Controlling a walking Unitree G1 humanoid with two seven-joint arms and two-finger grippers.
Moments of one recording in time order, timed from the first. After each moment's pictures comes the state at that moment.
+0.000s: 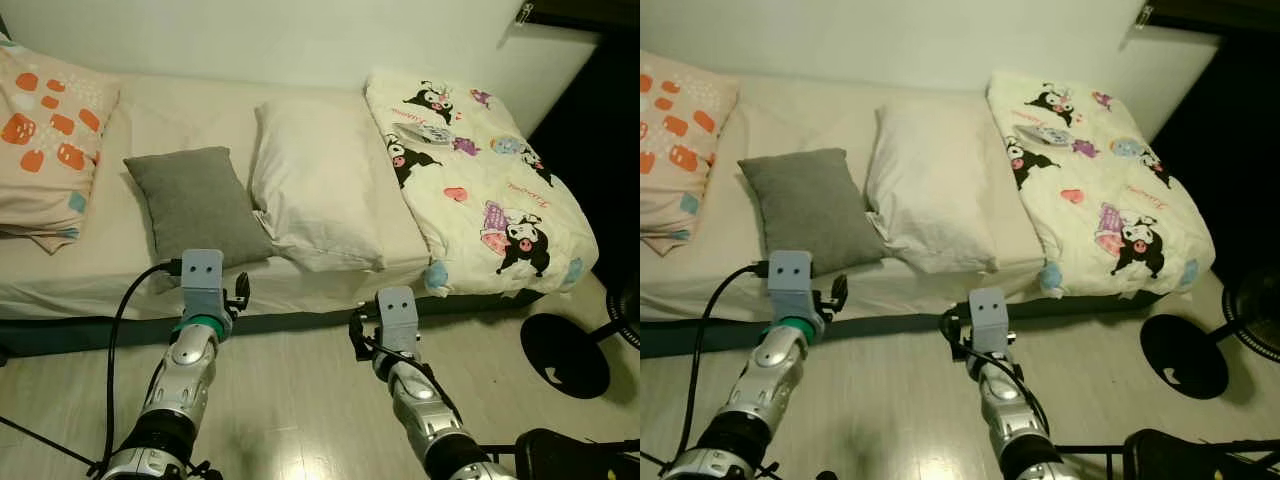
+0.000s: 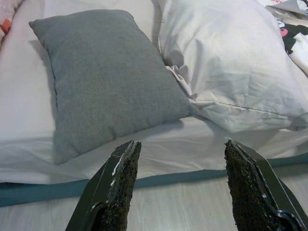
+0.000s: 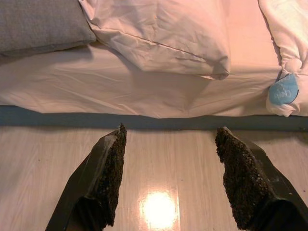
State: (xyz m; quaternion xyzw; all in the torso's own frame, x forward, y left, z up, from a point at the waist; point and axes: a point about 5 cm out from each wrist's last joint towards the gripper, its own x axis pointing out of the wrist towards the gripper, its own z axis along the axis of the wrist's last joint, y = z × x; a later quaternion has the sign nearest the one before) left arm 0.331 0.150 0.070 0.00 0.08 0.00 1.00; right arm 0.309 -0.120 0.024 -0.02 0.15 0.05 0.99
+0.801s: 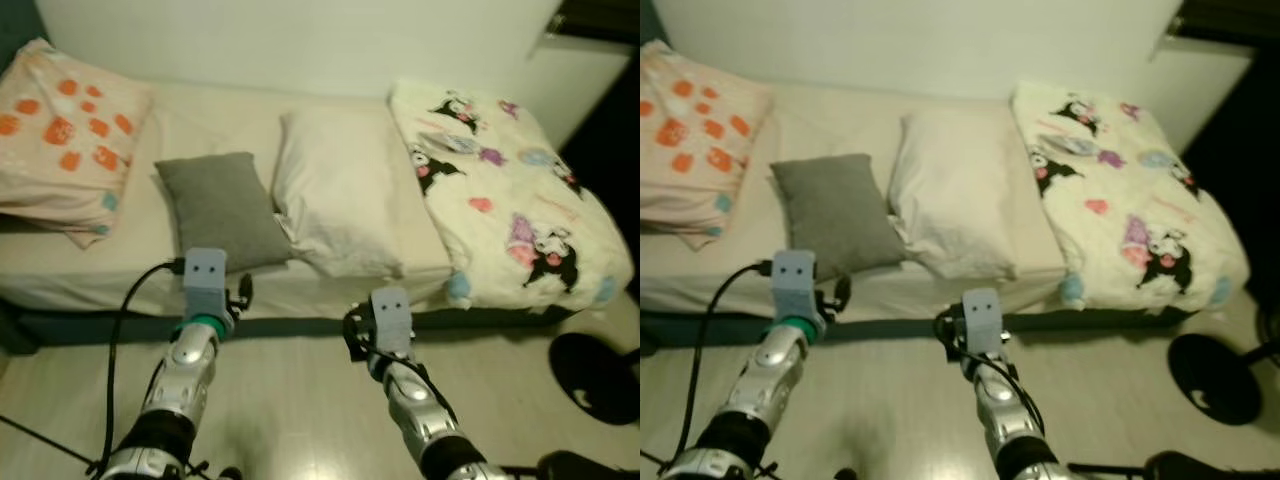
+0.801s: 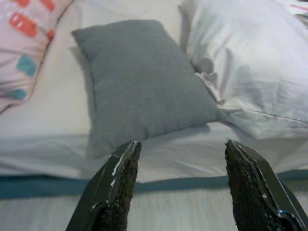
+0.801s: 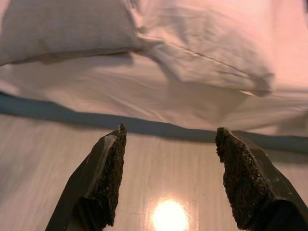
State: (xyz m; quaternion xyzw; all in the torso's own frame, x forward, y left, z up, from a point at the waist) left arm 0.330 0.148 0.070 0.00 0.08 -0.01 1.00; right arm 0.304 -0.113 0.020 -0.02 0.15 0.07 0.99
